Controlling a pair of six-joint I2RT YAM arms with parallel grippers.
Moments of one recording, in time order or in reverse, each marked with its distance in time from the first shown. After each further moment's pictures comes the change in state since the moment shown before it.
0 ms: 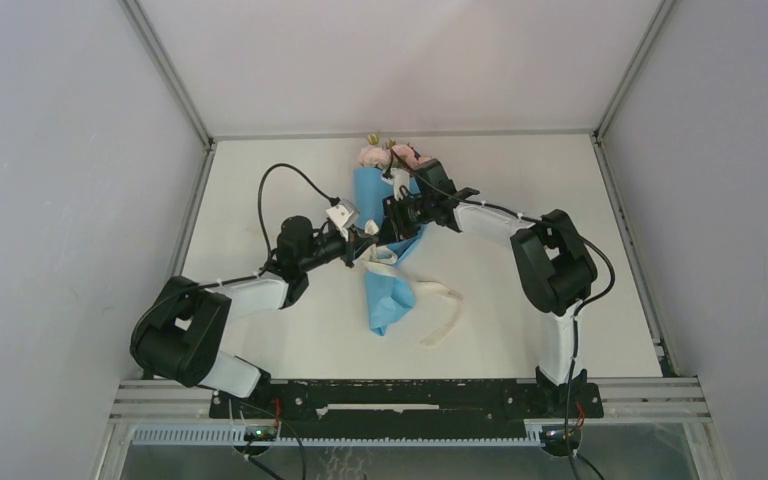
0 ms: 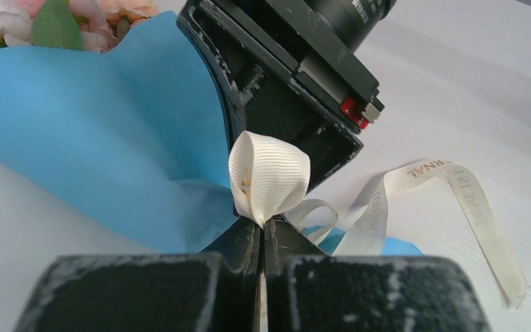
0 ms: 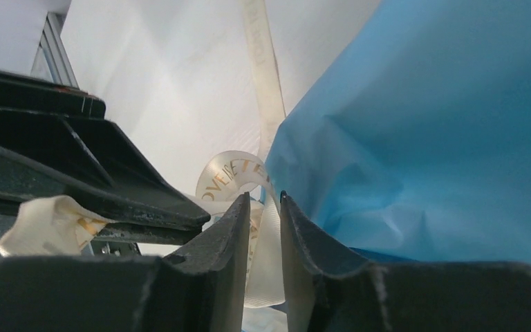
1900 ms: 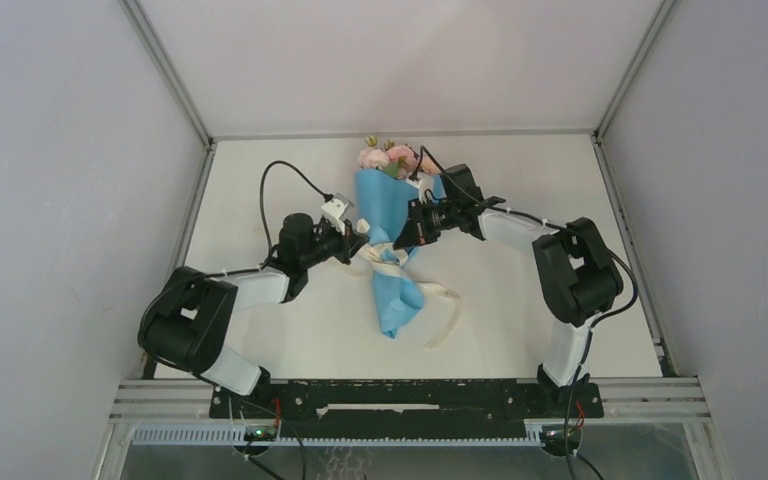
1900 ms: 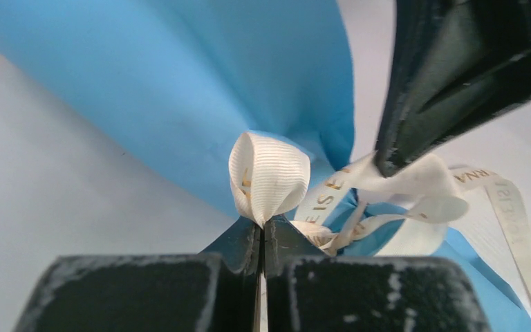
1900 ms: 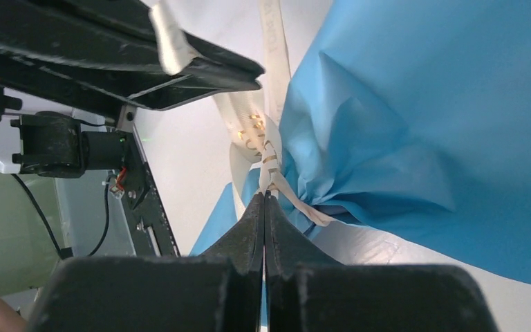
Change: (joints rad) left arm 0.043 0.056 0.019 -0.068 -0.073 -0.075; right arm -0.079 -0.125 -0.197 0.074 -0.124 0.044
